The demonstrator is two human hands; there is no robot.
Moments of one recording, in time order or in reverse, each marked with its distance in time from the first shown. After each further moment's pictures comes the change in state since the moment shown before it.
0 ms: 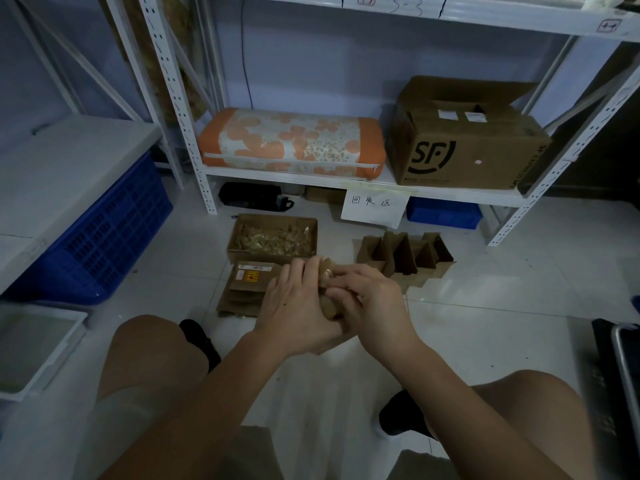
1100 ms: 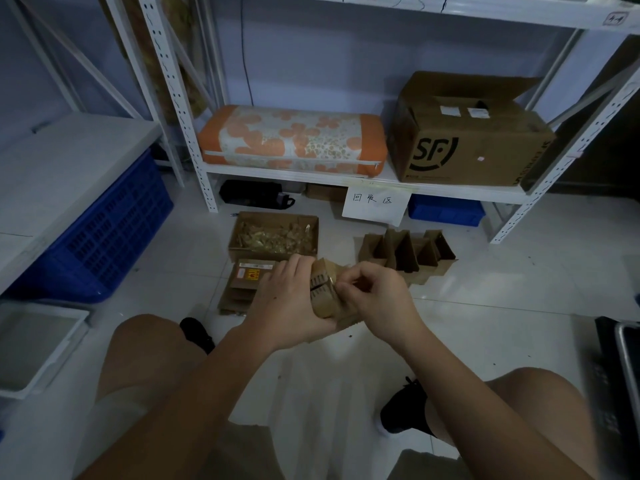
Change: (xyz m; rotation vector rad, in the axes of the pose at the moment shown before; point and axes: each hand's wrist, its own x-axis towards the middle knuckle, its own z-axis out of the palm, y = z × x) left_hand 0.005 -0.012 -0.013 -0.006 -0.031 0.024; right_hand 0.011 0.011 -0.006 0.183 -0.141 0.403
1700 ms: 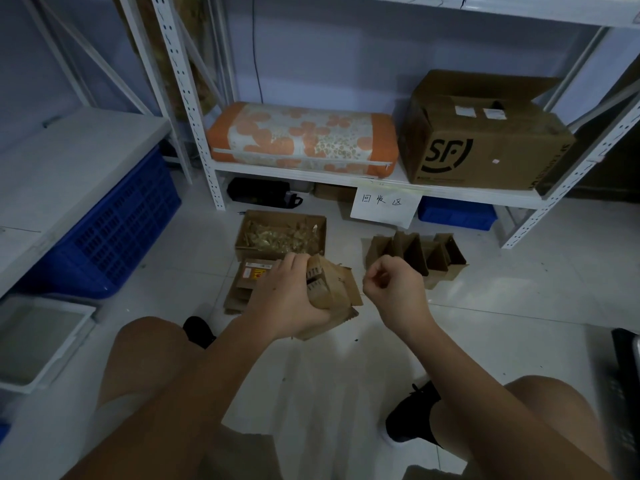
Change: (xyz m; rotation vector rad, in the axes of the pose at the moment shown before) left_hand 0.023 -0.023 -0.001 -0.029 -0.073 -0.111; right_hand 0.039 0.034 0.003 -0.221 0.152 -0.005
